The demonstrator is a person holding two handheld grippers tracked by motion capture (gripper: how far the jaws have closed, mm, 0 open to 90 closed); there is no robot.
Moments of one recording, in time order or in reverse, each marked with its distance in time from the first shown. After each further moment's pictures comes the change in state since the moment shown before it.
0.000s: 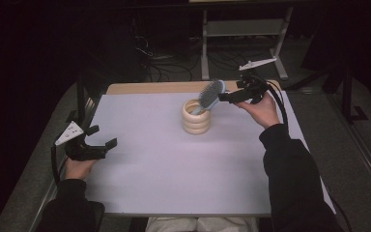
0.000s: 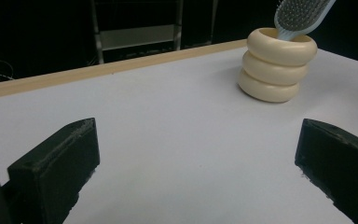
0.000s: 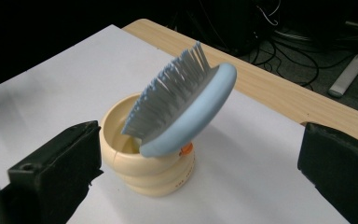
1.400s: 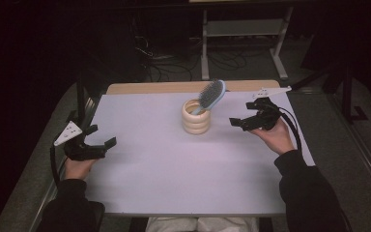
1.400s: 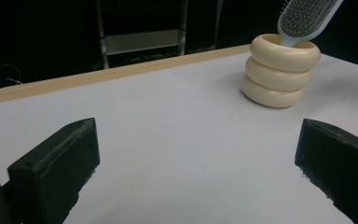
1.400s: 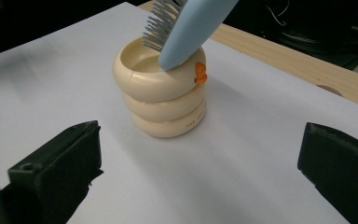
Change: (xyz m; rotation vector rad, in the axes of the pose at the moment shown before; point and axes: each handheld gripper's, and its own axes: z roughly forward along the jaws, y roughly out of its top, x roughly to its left) left arm -0.001 0.002 -0.002 -0.024 0.016 0.000; right arm 0.006 -0.076 -0.023 -0.032 0.027 -0.045
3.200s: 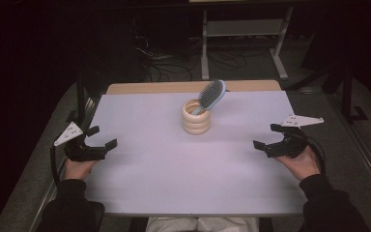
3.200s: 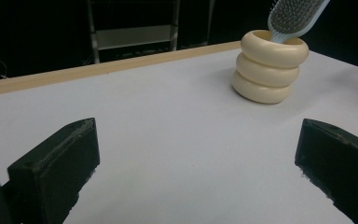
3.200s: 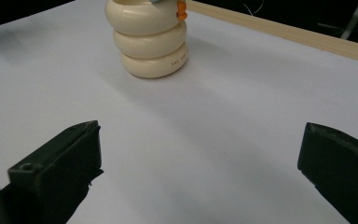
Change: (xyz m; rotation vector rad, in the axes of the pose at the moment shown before) left arm -0.002 -0.001 -0.001 0.022 -0.032 -0.012; right arm 0.003 -0.082 -0.061 -0.042 -0.079 0.023
